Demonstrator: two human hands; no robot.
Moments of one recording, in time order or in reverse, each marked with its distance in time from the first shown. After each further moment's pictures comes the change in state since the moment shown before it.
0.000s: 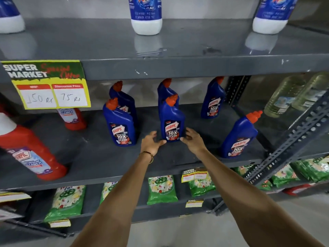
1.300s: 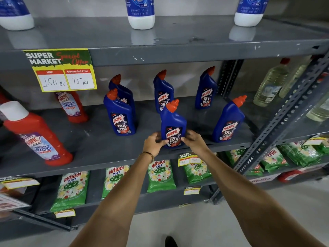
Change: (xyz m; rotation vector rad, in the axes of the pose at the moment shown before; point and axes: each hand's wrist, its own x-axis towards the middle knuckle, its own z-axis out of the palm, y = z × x) left_hand -0.068 -0.007 0.007 0.041 -0.069 0.109; right_hand -0.081 0.014 -0.012 0.032 -0.038 -0.099
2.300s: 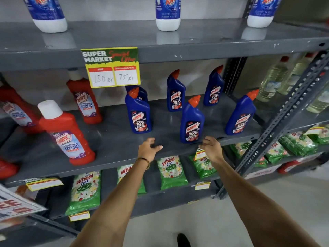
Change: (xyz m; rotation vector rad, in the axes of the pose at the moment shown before) left_hand -0.024 -0.063 -0.088 0.027 -0.010 -0.066; right_hand -0.047 0.013 0.048 0.190 0.438 0.208
